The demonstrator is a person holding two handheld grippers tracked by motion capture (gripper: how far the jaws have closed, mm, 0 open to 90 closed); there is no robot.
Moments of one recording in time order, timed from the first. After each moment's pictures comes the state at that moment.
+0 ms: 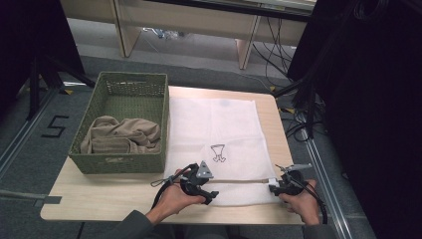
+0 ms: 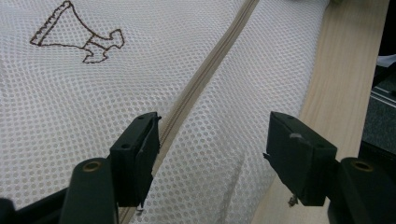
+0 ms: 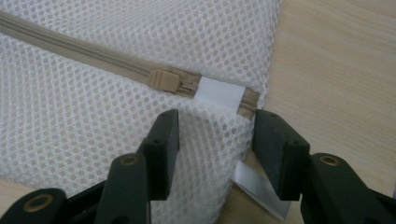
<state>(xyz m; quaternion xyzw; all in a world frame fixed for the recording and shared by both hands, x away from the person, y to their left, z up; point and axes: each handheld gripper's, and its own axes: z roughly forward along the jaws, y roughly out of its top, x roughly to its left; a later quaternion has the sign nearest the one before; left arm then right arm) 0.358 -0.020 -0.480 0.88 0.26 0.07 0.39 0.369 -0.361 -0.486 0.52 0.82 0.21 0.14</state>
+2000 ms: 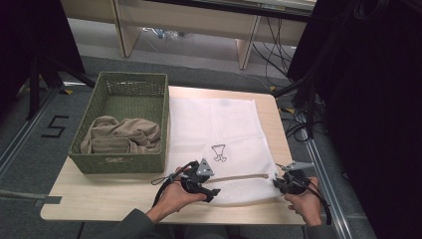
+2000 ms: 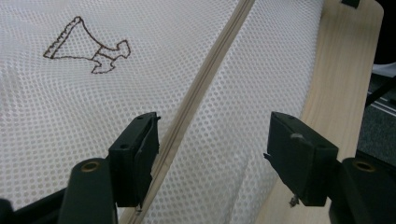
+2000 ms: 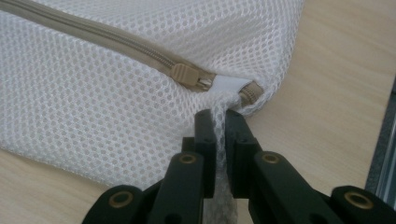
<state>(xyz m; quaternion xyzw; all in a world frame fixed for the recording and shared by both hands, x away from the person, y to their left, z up) 0.361 -0.023 -0.471 0.87 0.27 0.08 0.41 0.360 -0.354 -0.461 0.48 0.83 0.24 0.17</state>
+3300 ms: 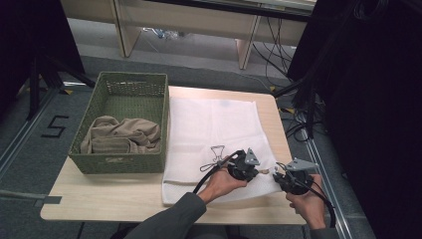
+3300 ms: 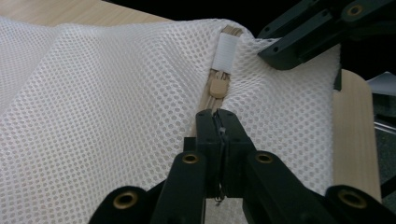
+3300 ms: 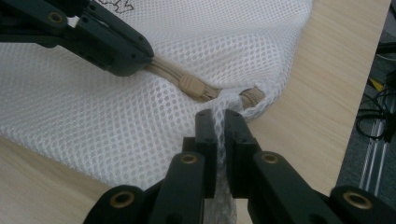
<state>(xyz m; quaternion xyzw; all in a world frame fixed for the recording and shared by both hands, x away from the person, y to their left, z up) 0.402 -0.144 -0.462 0.87 0.20 0.08 0.44 0.347 -0.342 -0.431 0.43 0.84 0.26 0.22</state>
